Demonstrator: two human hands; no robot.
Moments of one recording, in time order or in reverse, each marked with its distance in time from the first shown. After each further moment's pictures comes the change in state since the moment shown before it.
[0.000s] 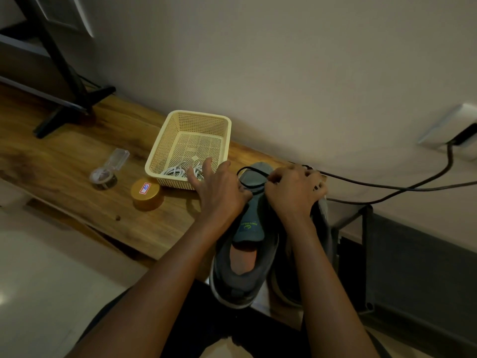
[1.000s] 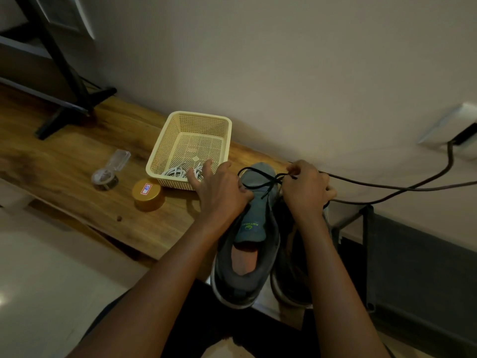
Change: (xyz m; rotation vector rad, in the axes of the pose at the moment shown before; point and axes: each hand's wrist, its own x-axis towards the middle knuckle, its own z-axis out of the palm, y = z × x) left_hand 0.002 -0.002 0.003 0.027 0.004 0.006; right_hand 0.009 0.013 -0.006 0.239 0.114 0.096
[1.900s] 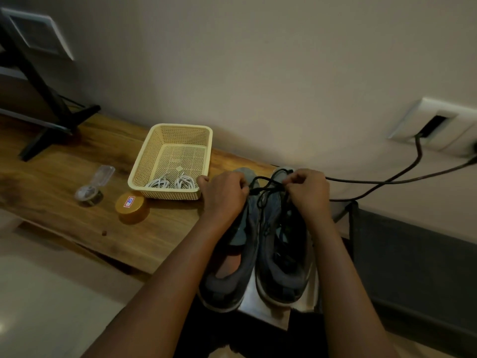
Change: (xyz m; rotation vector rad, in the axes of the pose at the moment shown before) left_hand 0.009 0.034 0.013 -0.108 0.113 0.151; right_hand 0.018 0.040 -0.028 0.279 -0.095 0.027
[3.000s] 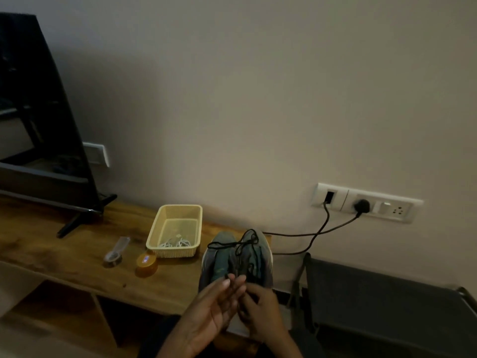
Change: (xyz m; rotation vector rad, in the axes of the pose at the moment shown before) left_hand -0.186 0.018 -0.098 -1.850 -0.583 -0.628; right_hand -0.199 -0.009 -0.045 0.227 -0.304 -0.248
